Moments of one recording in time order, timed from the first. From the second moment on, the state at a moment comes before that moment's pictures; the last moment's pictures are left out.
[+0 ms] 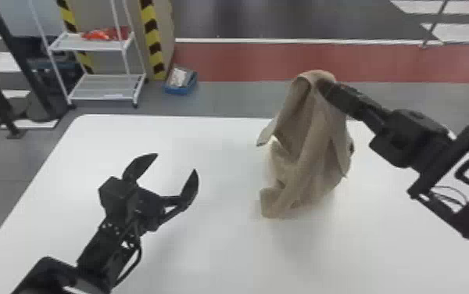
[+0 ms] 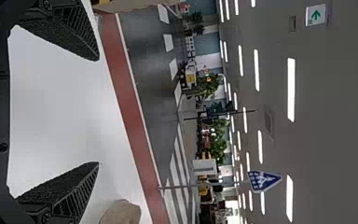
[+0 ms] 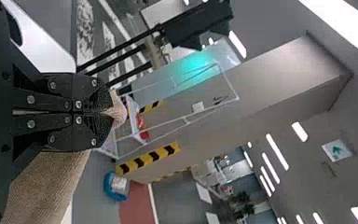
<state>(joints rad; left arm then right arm) 0.15 0.34 -0.25 -1.65 0.13 -0.12 -0.05 0.10 0.00 -0.21 -2.46 -0.65 0.98 0.29</state>
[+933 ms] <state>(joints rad) 0.11 0.33 -0.25 -1.58 0.12 -0.13 -0.02 0.04 -0.05 -0.20 -2.11 -0.76 1.05 0.64</state>
